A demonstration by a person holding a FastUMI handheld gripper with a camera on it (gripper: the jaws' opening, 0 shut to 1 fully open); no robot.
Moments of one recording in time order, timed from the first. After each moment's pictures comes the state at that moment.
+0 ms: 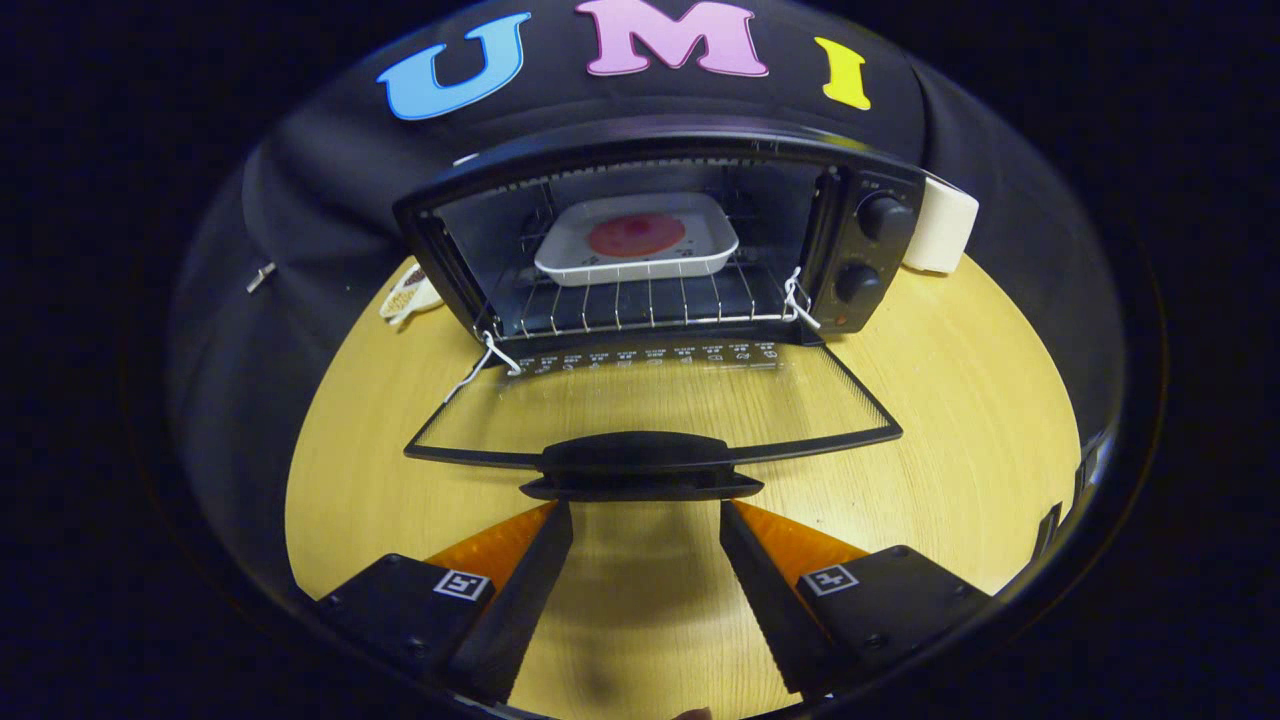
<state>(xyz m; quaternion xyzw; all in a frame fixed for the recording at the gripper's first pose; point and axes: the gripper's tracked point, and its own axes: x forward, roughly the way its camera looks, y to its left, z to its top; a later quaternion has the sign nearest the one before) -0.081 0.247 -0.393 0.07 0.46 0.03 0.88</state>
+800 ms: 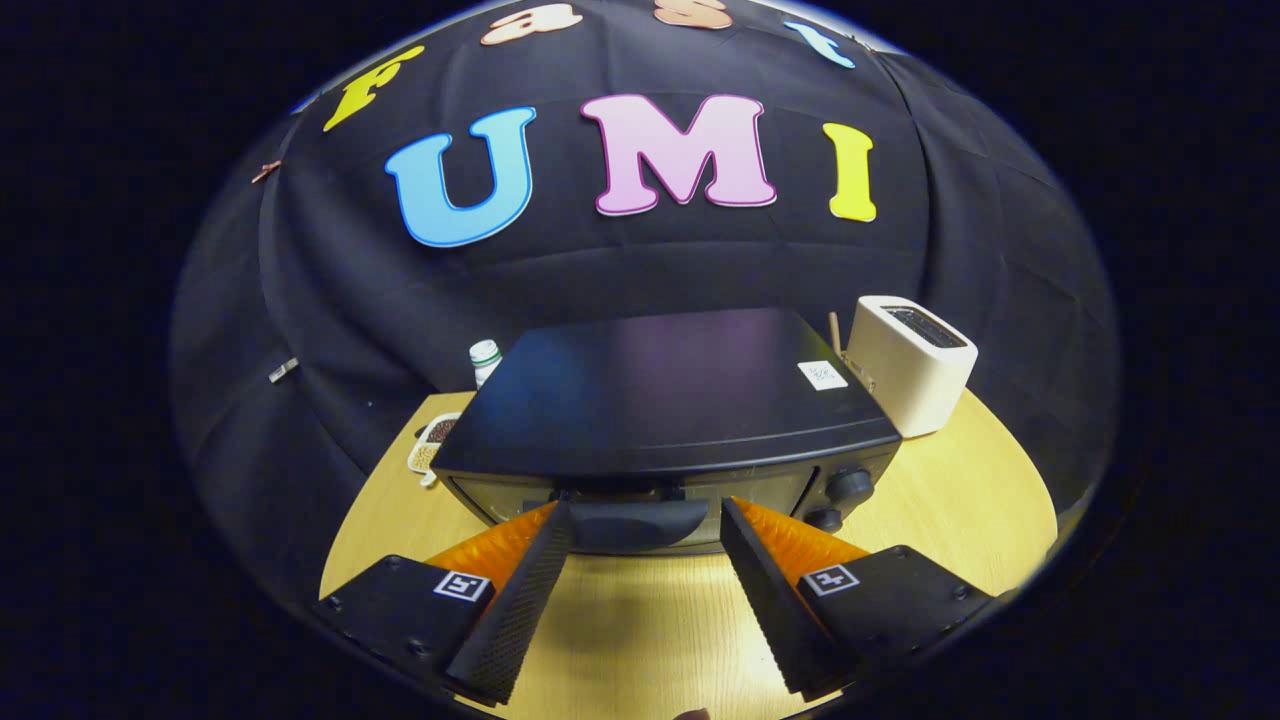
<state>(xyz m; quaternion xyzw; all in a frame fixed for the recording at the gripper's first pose) -0.007 0.226 -0.267 0.07 0.29 0.04 0.95</state>
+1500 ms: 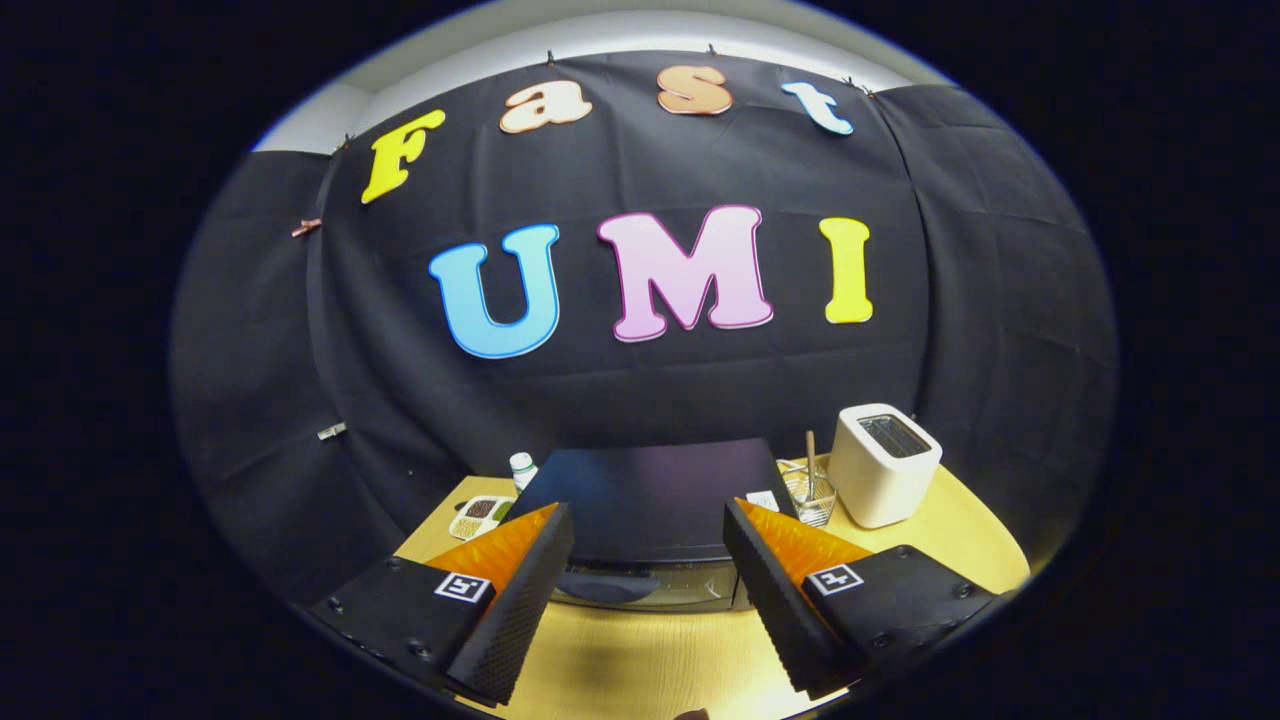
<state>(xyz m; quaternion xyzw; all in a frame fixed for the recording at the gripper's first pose) -0.021 0.172 -0.128 0.08 0.15 0.08 0.98</state>
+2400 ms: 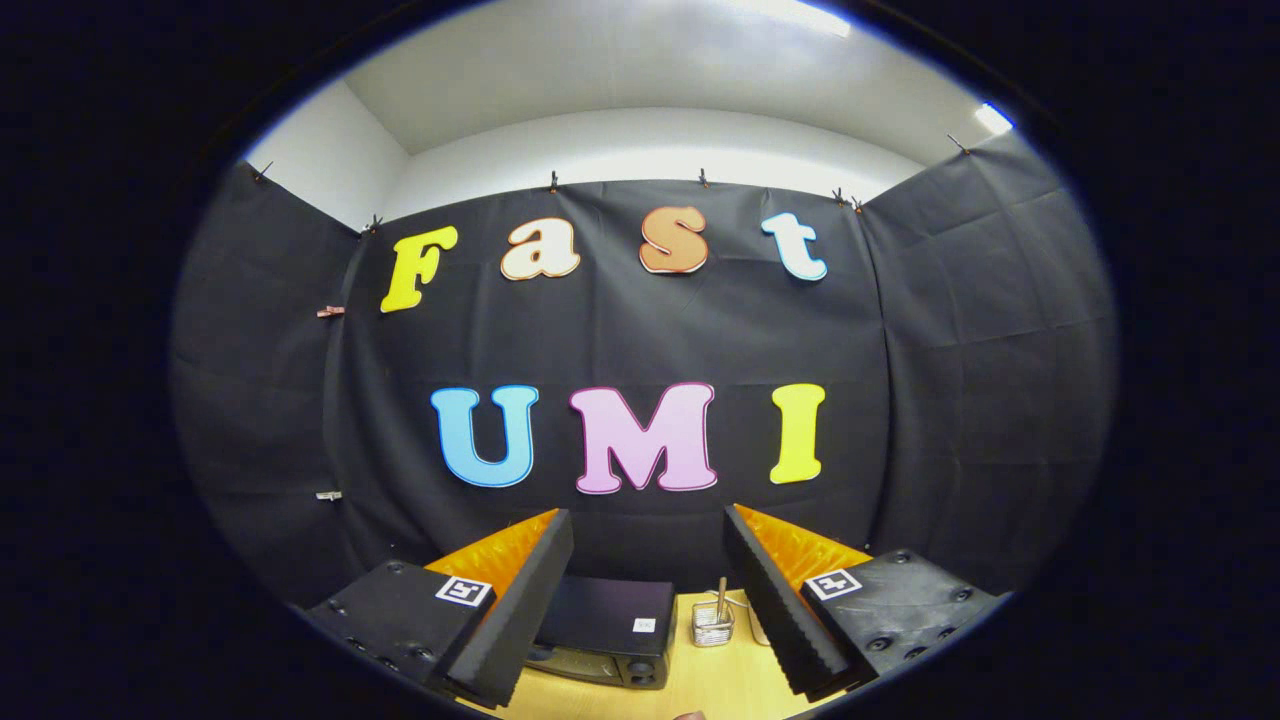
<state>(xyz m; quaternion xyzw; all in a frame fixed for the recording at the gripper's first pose) -0.052 0.028 0.048 0.05 -0.04 0.07 1.00</state>
